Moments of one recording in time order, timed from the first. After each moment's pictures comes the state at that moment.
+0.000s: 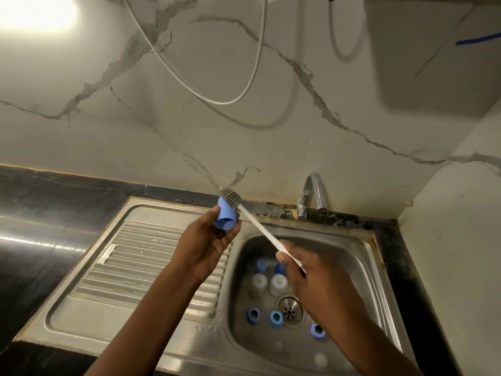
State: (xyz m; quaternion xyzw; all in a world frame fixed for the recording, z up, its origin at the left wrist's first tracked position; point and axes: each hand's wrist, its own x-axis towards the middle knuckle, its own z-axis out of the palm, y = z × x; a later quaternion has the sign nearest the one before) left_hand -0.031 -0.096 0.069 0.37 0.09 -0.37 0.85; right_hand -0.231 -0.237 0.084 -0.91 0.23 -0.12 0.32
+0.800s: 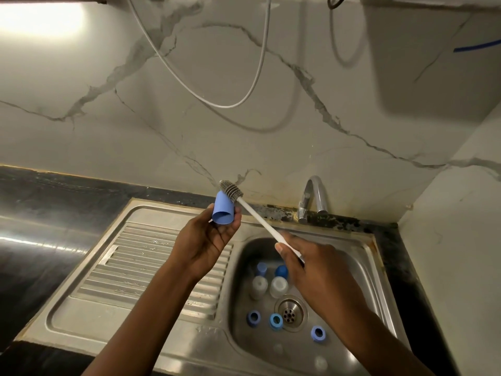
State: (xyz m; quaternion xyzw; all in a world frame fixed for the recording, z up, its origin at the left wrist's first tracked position) left_hand -0.029 -0.090 0.083 0.28 0.07 -0.42 0.86; right_hand -0.219 -0.240 0.100 -0.92 0.21 -0.14 0.30
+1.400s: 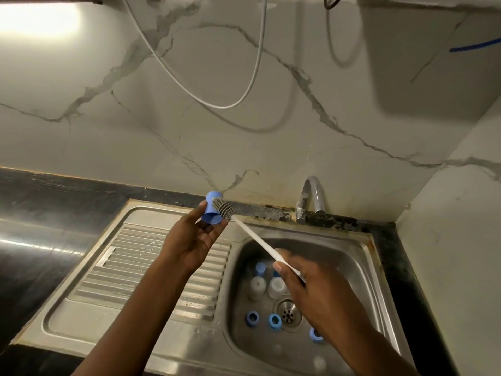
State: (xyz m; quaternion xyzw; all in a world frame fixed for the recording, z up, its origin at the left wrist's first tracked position) left_hand -0.011 -0.088 0.082 0.36 0.11 -0.36 0.85; right_hand -0.240 -0.235 0.087 -0.91 0.21 -0.10 0.33
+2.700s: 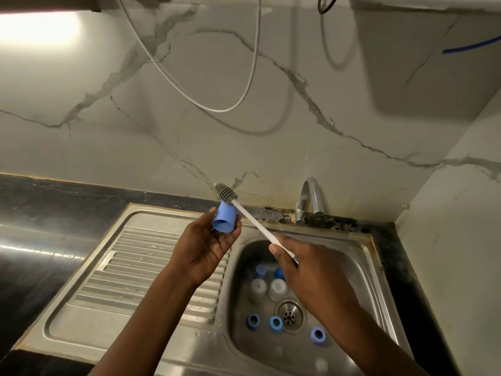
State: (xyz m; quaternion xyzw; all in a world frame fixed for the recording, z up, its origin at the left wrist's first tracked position) left_hand -0.033 -0.094 0.081 0.32 0.10 -0.43 0.84; right_hand -0.216 -0.240 0.097 -0.92 0.22 -0.14 0.29
